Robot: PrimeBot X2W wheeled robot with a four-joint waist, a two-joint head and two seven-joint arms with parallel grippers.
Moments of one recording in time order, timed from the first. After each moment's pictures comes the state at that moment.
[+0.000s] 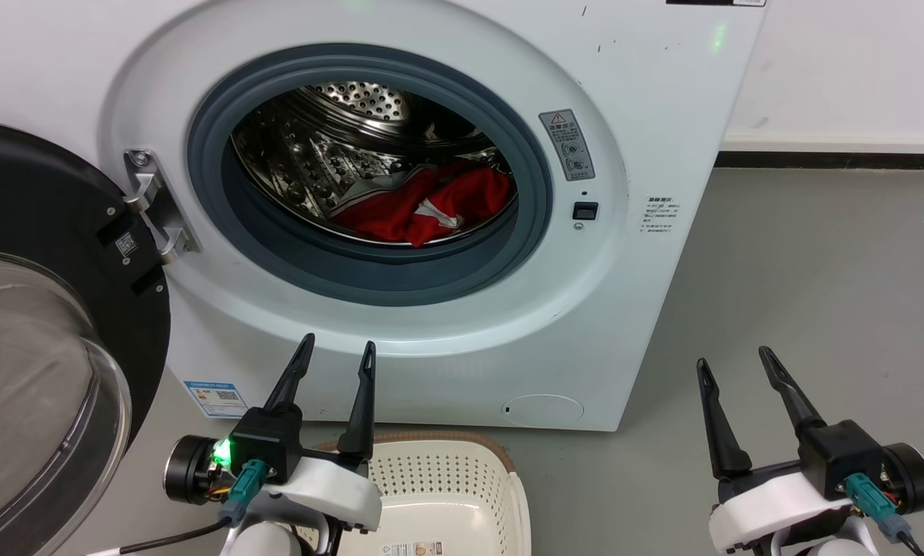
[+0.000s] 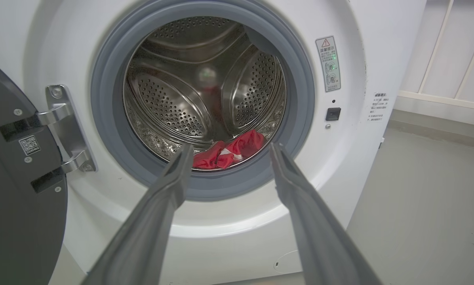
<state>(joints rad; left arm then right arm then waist) -0.12 0.05 -0.15 0.21 -0.07 -0.05 -0.26 -0.04 -0.05 0.03 0.16 -0.04 0.13 -0.26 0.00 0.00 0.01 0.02</state>
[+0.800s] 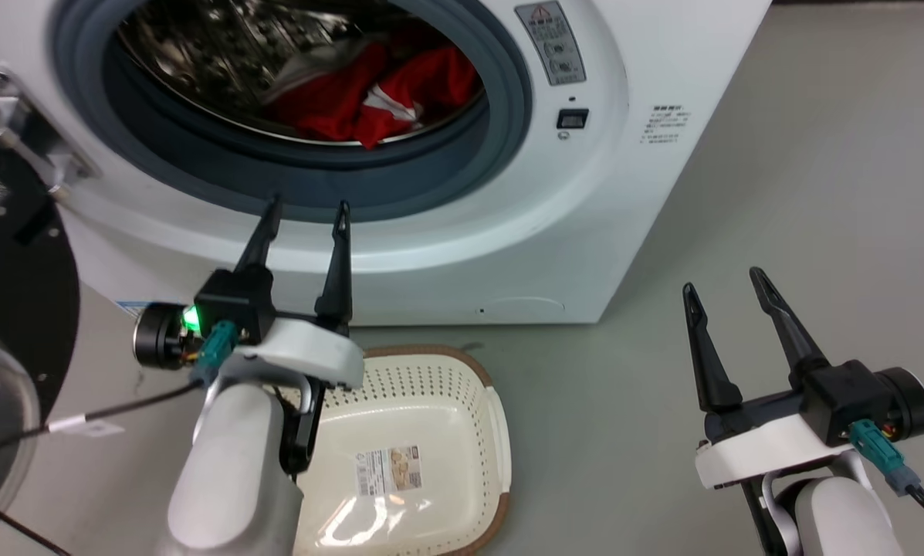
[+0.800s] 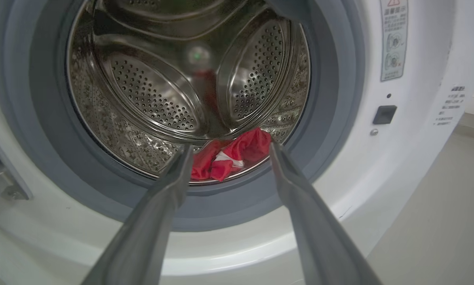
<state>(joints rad) -0.41 0.05 -0.09 0.32 -0.07 -0.05 -0.26 -0.14 -0.05 0.07 0.10 -0.02 0.13 -0.26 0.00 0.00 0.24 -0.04</state>
